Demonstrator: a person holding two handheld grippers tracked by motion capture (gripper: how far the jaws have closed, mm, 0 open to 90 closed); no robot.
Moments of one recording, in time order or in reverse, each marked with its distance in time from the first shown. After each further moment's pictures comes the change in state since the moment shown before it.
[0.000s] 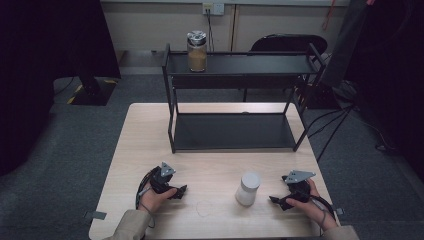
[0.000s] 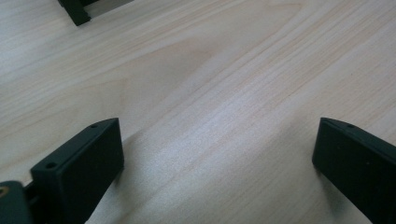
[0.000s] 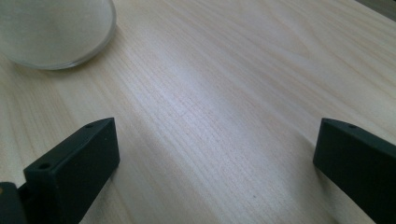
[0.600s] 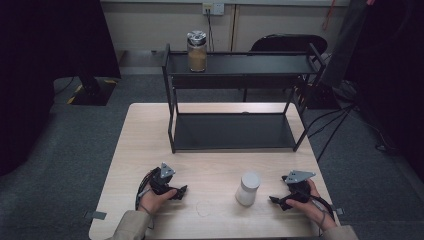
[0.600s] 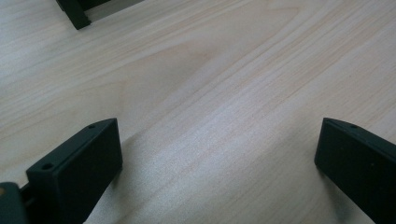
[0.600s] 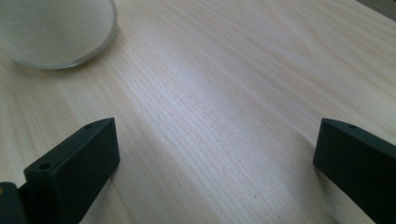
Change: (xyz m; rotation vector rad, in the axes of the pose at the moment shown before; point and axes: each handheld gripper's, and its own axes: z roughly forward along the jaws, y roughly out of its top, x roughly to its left) left arm 0.000 -0.004 0.000 -0.014 0.001 0.007; right arm 0.000 0.000 0.000 0.000 0.003 -0.003
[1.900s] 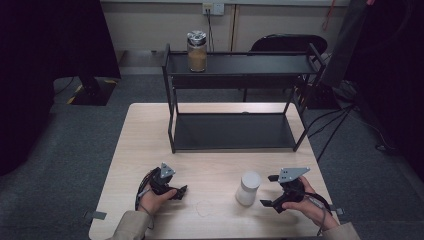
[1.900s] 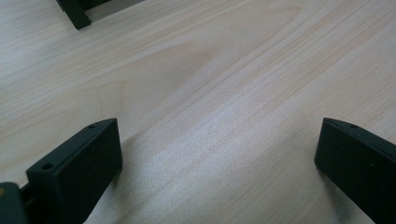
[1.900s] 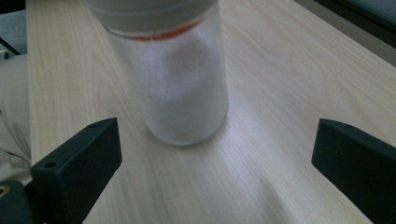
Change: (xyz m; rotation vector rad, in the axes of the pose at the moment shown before) left arm 0.000 0.000 0.000 -0.002 0.001 0.000; right arm 0.001 0.043 -0.011 -0.070 0.220 -0.068
